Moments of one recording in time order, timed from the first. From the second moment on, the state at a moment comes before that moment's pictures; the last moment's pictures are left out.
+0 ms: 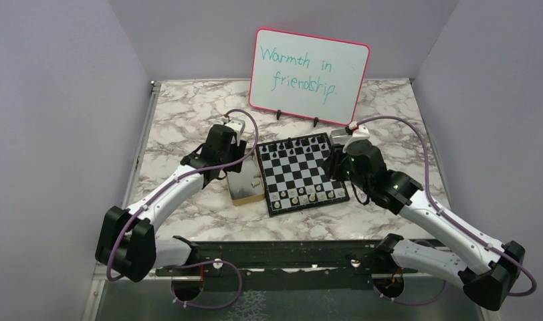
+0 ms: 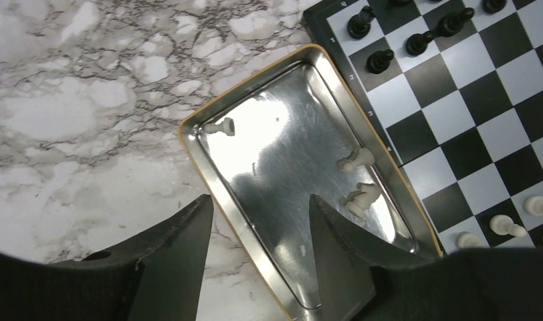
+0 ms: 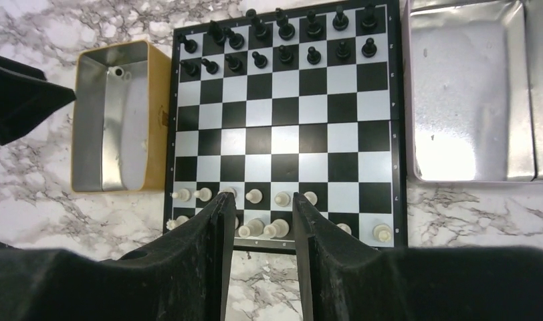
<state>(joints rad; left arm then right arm) -0.46 1.24 0.83 -0.33 -0.14 -0.10 0.73 0.98 0.87 -0.47 0.29 0.49</state>
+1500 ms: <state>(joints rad) -0.42 1.41 0.66 0.00 0.56 0.85 0.73 0.72 0.86 -0.52 0.33 0.37</state>
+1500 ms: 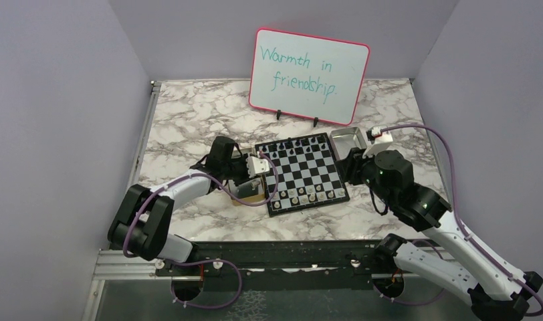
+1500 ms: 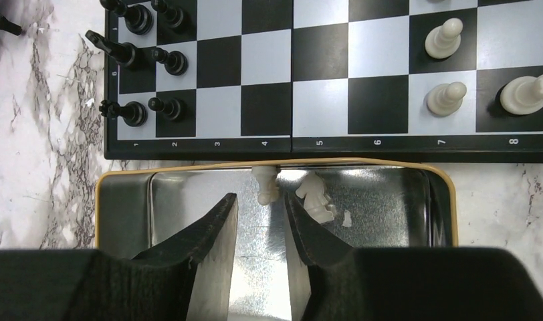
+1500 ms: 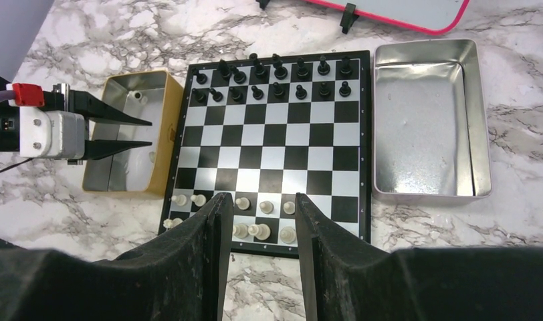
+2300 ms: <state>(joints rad) -0.42 1.59 0.72 0.01 0.53 0.93 0.73 0.75 0.84 -0.49 0.32 0.36</state>
